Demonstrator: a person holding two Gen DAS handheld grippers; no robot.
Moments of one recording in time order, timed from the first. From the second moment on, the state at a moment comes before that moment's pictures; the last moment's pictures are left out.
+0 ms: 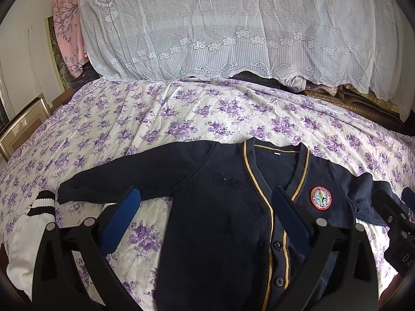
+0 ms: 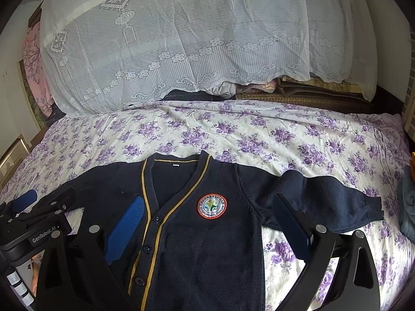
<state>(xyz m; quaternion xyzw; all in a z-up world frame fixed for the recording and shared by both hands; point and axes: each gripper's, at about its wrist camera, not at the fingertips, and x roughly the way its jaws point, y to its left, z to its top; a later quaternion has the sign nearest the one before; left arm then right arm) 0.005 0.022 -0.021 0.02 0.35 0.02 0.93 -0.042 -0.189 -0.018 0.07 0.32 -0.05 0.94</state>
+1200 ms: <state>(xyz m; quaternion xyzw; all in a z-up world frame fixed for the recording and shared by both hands) 0.002 0.027 -0.025 0.02 0.36 0.02 0.93 -0.043 -0.189 -0.017 0.07 0.32 -0.05 0.94</state>
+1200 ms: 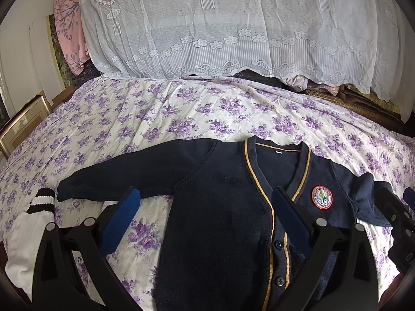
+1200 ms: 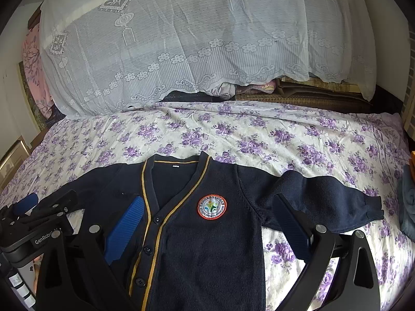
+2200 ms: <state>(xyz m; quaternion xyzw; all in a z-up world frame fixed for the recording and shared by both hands) 0.058 0.000 -0.117 0.04 0.44 0.02 0.90 -0.092 -0.428 -0.101 0.43 0.23 -0.12 0.86</state>
